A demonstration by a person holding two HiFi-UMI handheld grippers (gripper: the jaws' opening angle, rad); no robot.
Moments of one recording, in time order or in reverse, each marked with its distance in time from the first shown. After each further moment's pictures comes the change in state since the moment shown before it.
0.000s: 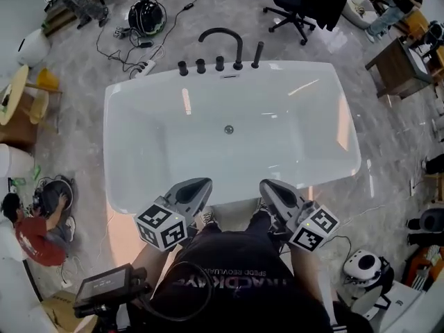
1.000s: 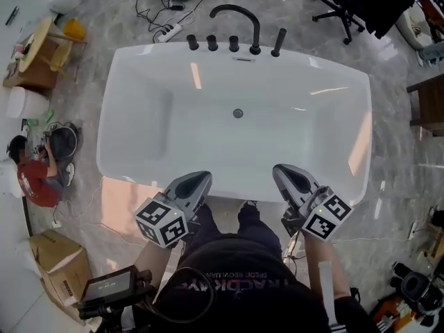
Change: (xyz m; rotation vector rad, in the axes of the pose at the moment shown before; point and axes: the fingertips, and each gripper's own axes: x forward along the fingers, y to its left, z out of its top) left arm 0.115 -0.007 -0.016 -0.167 -0.060 0.294; right arm -0.011 -0.164 0.047 0.015 0.229 0.183
